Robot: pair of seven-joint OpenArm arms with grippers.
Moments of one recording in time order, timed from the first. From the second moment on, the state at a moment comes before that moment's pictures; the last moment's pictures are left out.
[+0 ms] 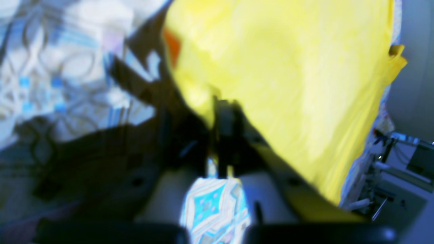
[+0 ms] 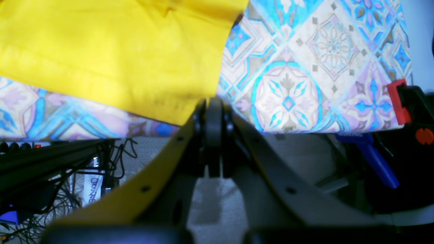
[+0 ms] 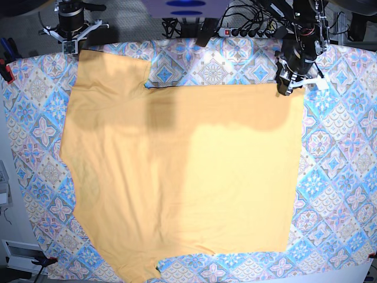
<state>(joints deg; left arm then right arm) 25.8 -9.9 -17.2 81.0 -69.8 1.7 26.6 -50.2 10.0 12.9 98.1 -1.6 0.1 -6.2</state>
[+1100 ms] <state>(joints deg) 27.2 -10.1 -17.1 80.9 -70.0 1.2 26.8 -46.2 12.5 5.2 95.1 -19.0 0.3 -16.1</state>
